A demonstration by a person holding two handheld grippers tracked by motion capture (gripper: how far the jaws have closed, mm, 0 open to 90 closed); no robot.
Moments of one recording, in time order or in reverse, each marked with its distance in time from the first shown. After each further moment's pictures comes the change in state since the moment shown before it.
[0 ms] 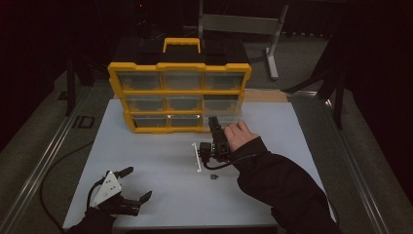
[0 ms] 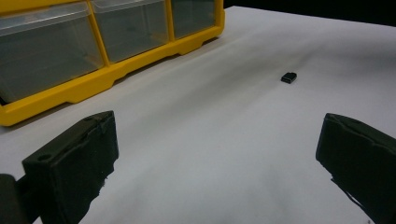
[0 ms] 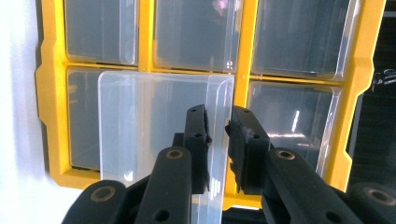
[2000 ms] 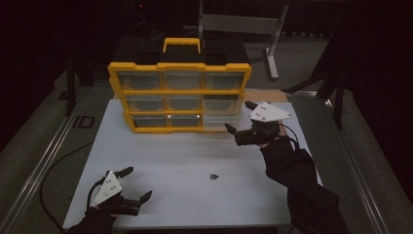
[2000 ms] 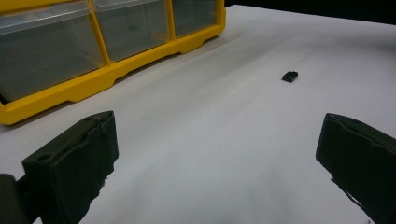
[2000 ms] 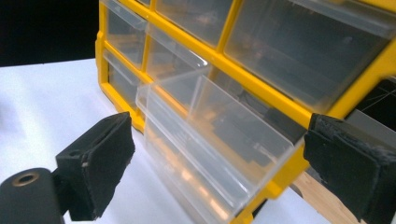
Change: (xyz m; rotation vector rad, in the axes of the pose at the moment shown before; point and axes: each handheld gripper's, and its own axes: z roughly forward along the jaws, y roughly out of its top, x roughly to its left) left arm 0.000 0.000 0.000 0.007 0.004 0.003; right arm -0.054 -0.125 -0.003 -0.335 0.479 1.187
